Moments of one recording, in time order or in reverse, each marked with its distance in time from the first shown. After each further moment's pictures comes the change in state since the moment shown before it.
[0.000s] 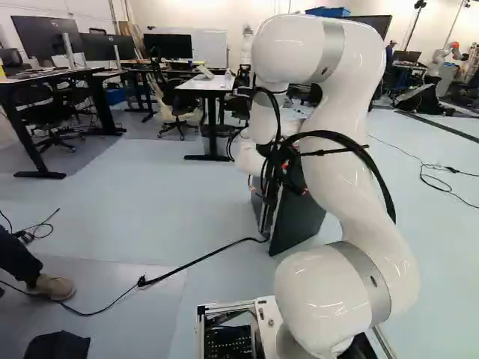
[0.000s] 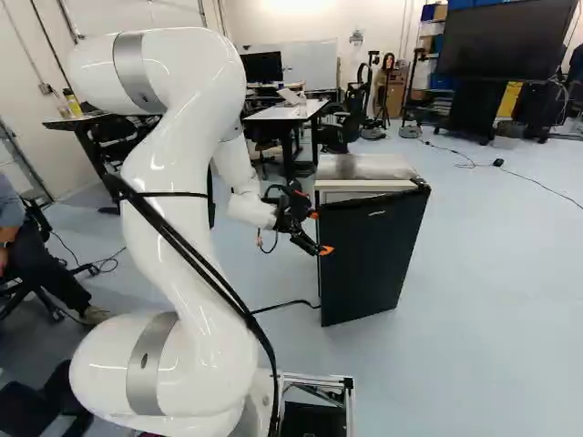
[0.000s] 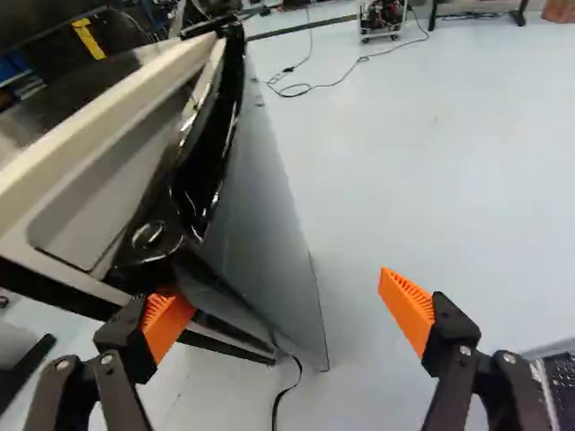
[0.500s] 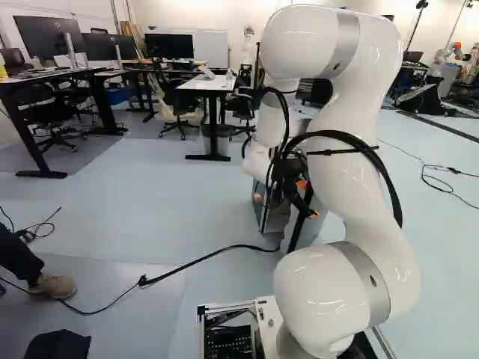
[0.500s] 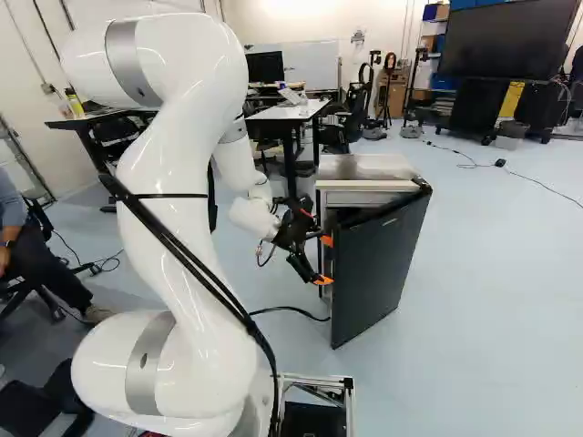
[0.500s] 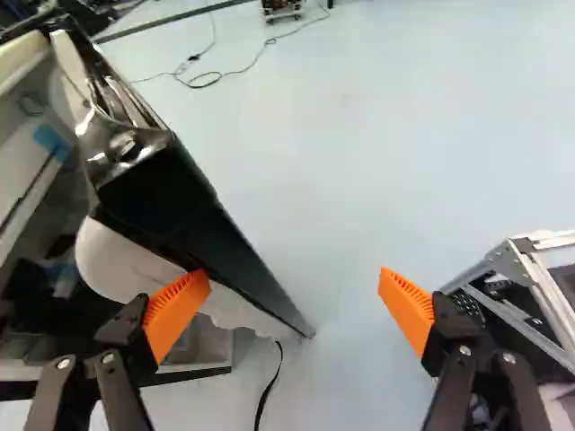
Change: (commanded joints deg) arm -2.2 2.8 5.6 14.8 -2.8 0.0
